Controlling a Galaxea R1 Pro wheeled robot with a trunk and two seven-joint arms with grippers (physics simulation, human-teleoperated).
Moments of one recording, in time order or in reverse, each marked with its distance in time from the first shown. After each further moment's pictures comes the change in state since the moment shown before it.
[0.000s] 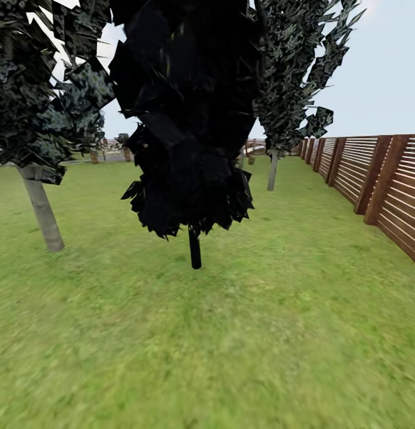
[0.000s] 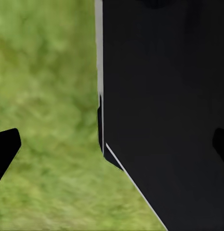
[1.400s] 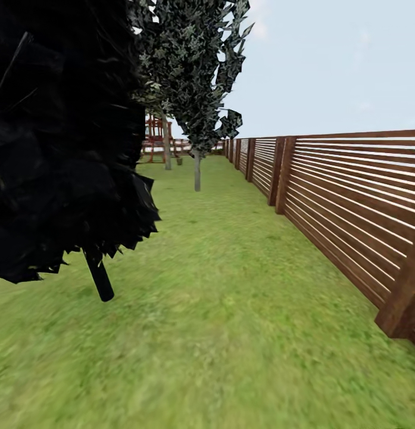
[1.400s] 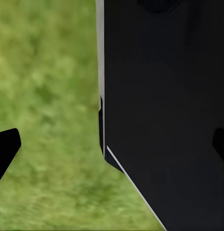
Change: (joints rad) left arm 0.000 0.000 0.000 -0.004 0.000 0.001 0.003; right arm 0.000 0.000 0.000 0.000 0.000 0.002 -0.001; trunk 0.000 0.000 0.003
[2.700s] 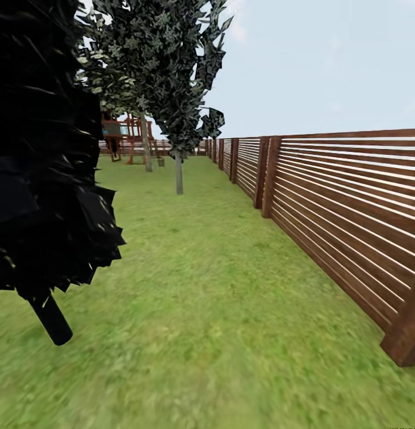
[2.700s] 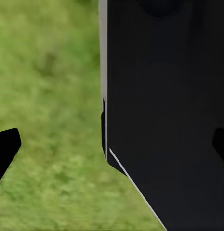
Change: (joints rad) left arm 0.000 0.003 0.000 -0.004 0.000 -0.001 0.002; right arm 0.000 0.000 0.000 0.000 0.000 0.003 0.000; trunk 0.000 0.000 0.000
